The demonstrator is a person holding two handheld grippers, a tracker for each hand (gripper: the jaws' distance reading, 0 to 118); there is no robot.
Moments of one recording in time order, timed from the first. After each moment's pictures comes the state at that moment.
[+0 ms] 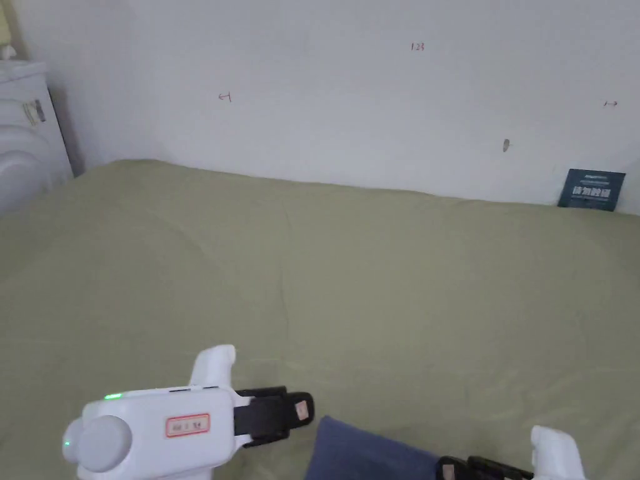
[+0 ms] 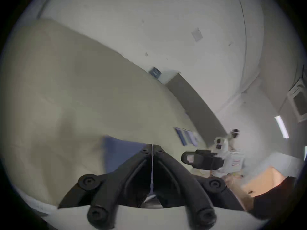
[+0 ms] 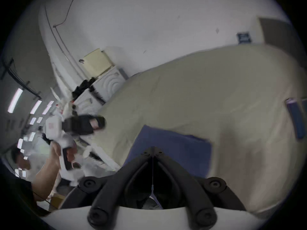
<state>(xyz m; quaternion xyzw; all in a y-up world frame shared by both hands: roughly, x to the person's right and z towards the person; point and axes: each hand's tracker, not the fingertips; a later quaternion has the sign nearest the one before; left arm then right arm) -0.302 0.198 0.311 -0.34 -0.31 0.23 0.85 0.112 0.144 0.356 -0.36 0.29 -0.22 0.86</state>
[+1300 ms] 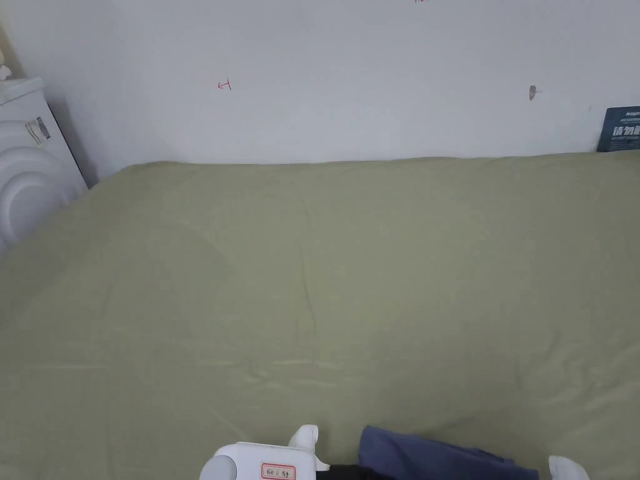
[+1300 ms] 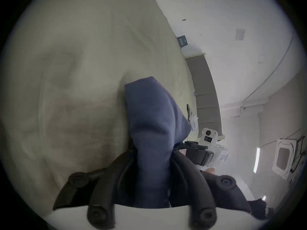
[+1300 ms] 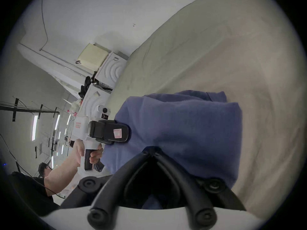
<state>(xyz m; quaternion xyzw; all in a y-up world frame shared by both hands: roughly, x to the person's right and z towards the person) -0.250 0.042 0.247 -0.55 -0.35 0.35 0.67 0.128 0.050 0.320 -0.46 0.32 -0.31 0.77</state>
